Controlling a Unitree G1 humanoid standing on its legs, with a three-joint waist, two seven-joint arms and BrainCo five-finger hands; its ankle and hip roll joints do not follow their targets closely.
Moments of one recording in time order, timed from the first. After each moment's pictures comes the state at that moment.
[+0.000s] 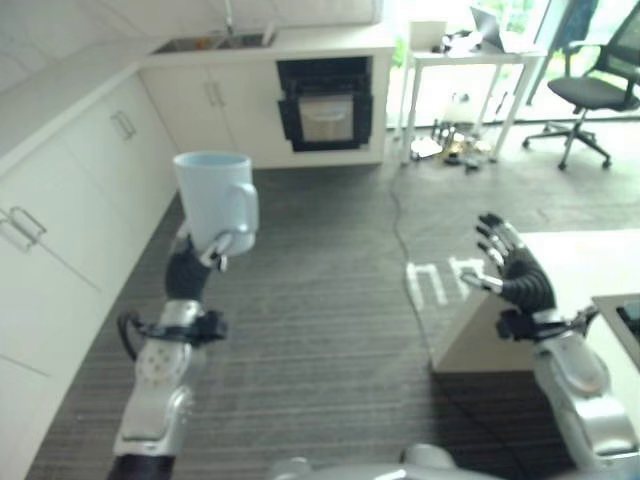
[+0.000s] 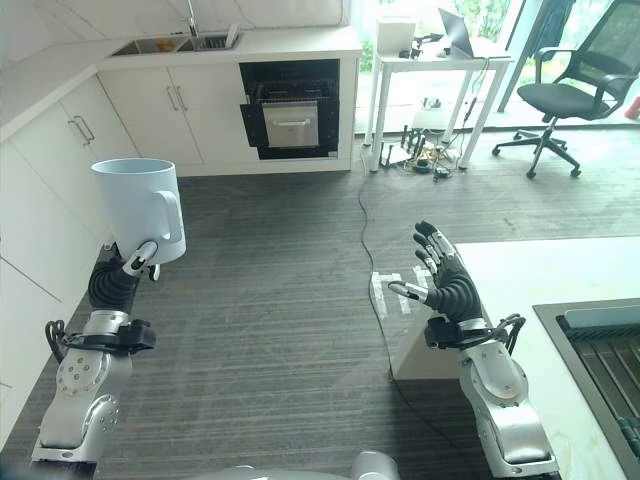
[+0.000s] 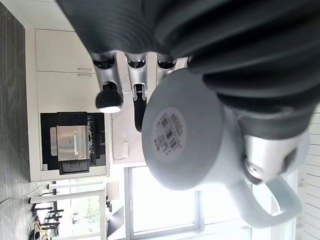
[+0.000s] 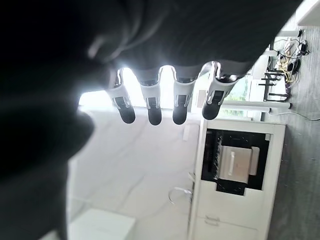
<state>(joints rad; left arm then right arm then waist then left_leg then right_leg) 0.12 0.42 0.08 -0.24 -0.42 -0.14 0.11 0.15 -0.52 -0.01 -0.28 0.34 -0.12 0.07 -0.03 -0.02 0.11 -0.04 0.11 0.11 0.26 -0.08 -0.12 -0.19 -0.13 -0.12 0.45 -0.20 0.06</state>
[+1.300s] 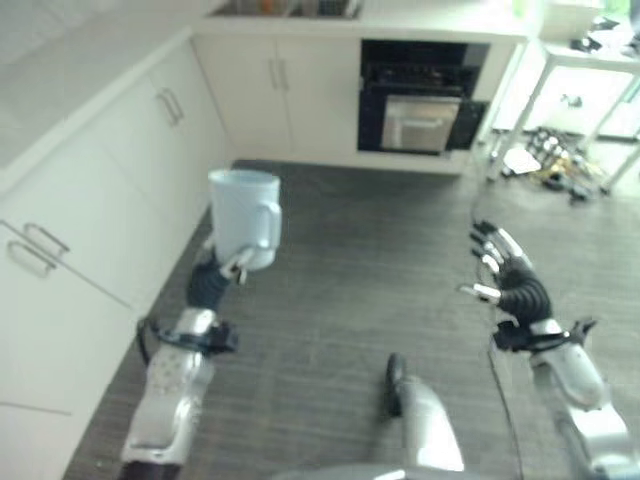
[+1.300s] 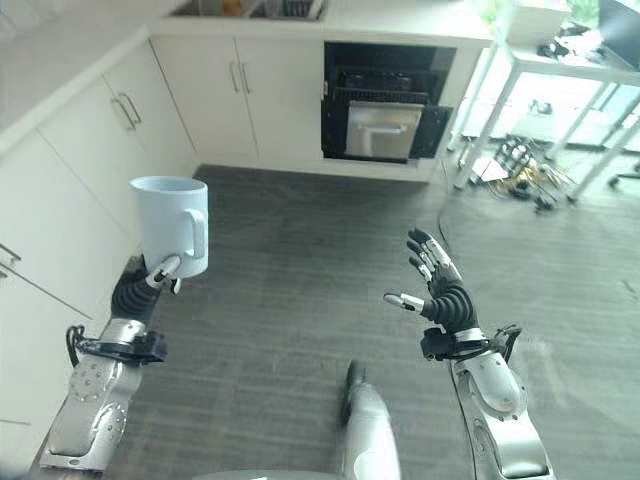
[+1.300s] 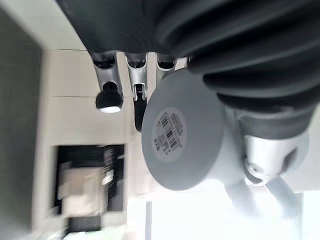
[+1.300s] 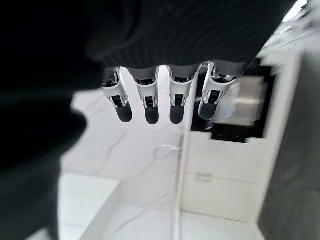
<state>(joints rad) 0.12 0.37 0.04 -0.27 -0.41 -0.11 0.02 0.18 -0.51 -0.02 -0.31 0.32 -0.13 0.09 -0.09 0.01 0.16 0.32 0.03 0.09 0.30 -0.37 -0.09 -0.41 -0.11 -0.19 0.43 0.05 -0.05</state>
